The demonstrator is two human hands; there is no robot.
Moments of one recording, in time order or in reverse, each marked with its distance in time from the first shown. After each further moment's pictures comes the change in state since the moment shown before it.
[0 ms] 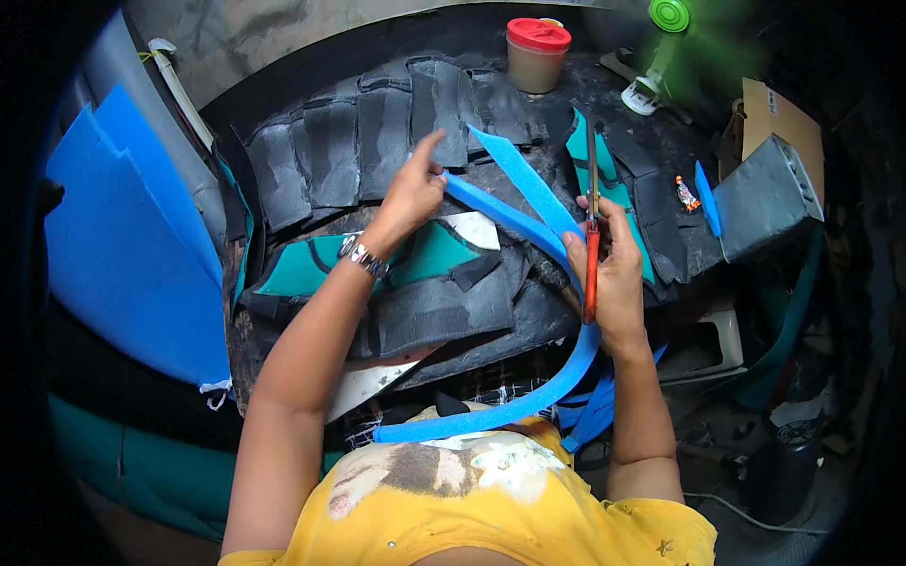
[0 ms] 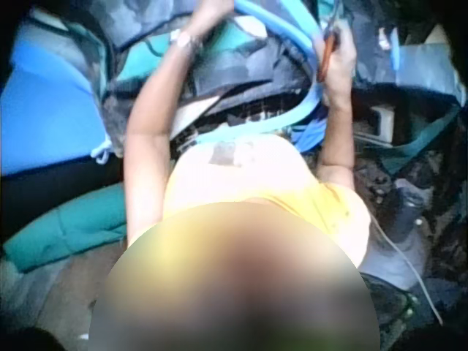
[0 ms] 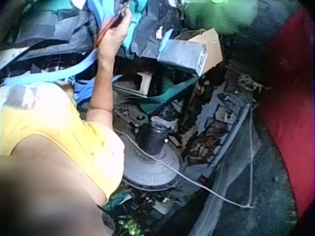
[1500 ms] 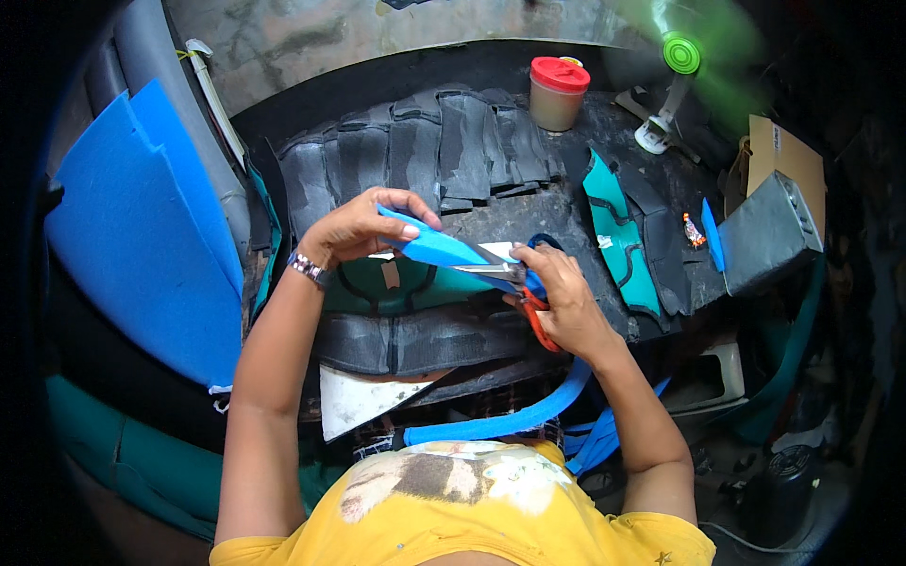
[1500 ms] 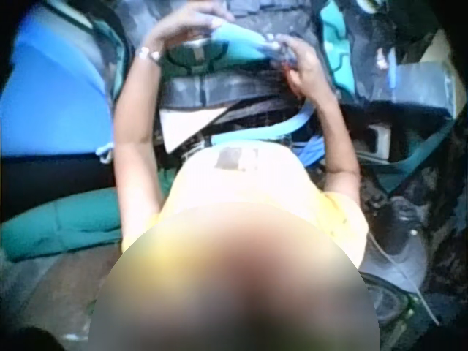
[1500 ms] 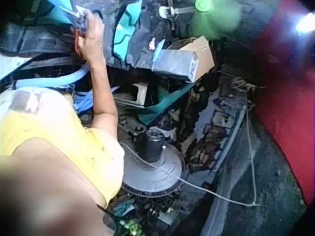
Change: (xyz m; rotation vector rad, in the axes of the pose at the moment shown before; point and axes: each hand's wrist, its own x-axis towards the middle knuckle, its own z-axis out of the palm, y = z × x) left_hand -0.024 0.023 -0.120 -0.584 -0.731 -0.182; right_hand 0.009 0.026 0.036 -0.238 -0.344 -0.622
